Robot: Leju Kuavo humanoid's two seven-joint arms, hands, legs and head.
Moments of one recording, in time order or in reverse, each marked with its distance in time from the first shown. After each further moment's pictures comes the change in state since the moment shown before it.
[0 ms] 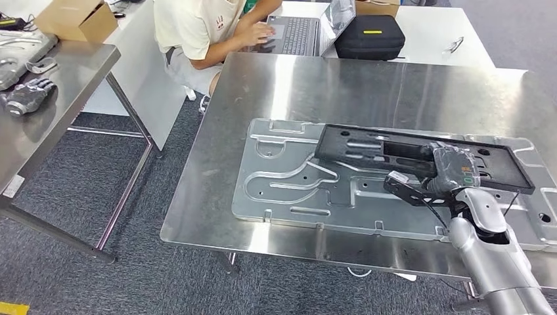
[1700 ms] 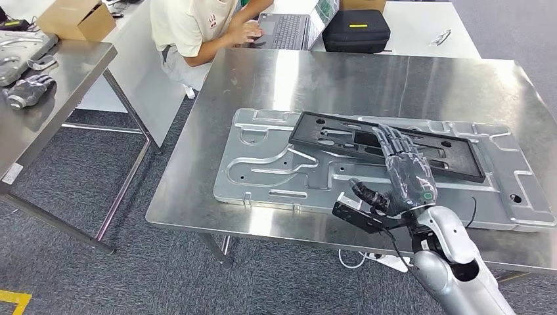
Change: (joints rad) left arm 0.010 -0.007 0.023 -0.001 -0.027 0.080 0.037; right arm 0.178 0.064 0.178 -0.591 -0.035 0.072 0.159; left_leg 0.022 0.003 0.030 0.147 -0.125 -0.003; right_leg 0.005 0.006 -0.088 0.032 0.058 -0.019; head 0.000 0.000
